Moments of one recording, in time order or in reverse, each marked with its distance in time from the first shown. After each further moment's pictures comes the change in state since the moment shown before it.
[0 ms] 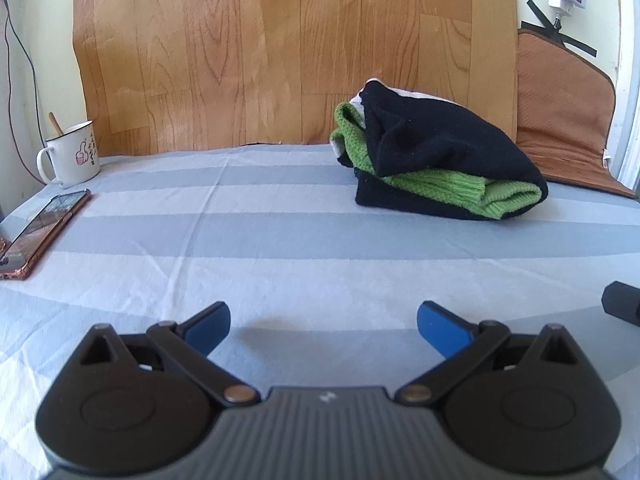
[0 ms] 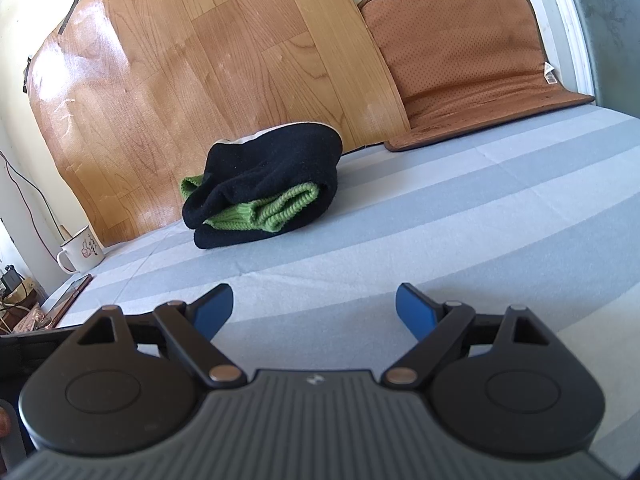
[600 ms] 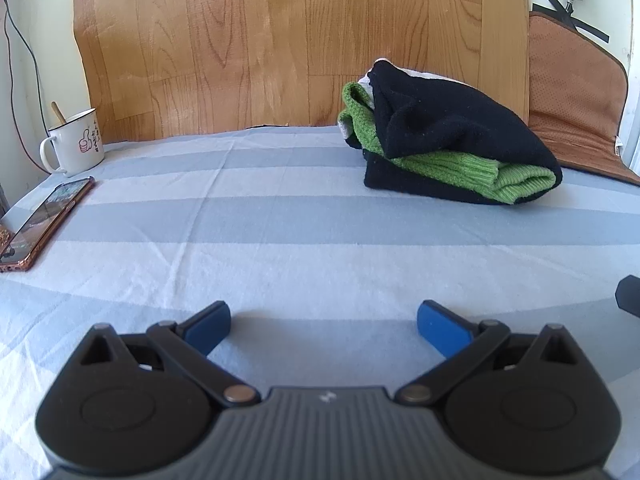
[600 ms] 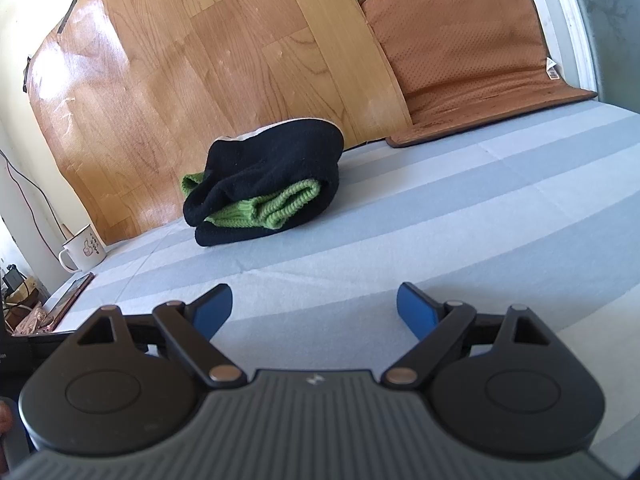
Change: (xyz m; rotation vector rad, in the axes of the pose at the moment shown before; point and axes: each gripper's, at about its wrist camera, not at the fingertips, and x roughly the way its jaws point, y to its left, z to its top) left arm 0.007 -0.002 0.001 0.001 0.053 0.030; right arm 0.001 0.001 -0.001 0.008 0.010 0.001
